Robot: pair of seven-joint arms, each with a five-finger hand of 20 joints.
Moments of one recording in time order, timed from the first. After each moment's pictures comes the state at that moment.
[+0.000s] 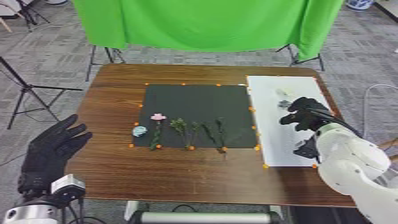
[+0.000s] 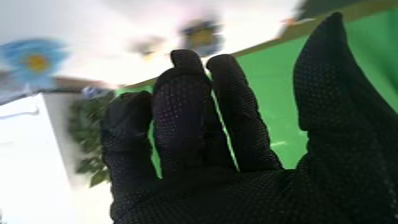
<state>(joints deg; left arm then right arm) 142.2 -65.8 -105.4 -133.4 47.2 17.1 13.3 -92.5 -35.9 70.6 -114.4 -111.1 -1.5 39.3</state>
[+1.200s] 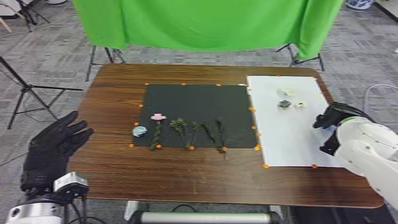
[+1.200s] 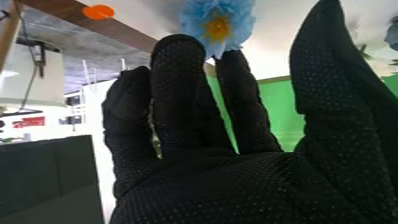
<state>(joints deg) 141.3 -64.1 -103.5 -133.3 46.4 19.2 16.2 -82.4 -31.7 65.2 -102.0 -103.4 -5.7 50.1</state>
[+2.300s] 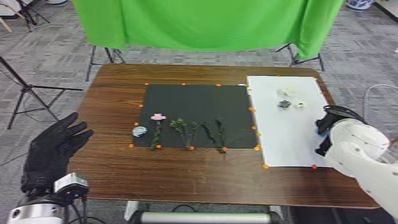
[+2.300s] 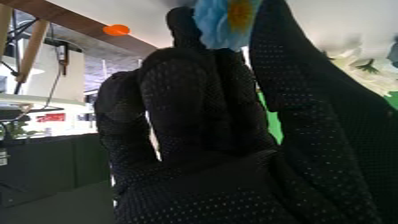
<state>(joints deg) 141.5 -64.2 -103.3 -133.0 46.1 19.5 16.5 -81.2 -33.6 62.7 -103.6 -105.1 -6.5 57.5</state>
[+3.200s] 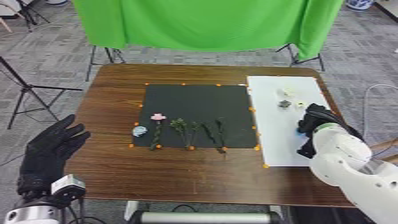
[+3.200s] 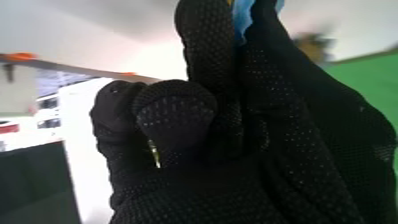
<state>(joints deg) 142.7 -64.4 -104.3 -133.3 46.1 19.7 16.4 -80.8 -35.3 57.4 -107.8 -109.3 1.1 53.2</state>
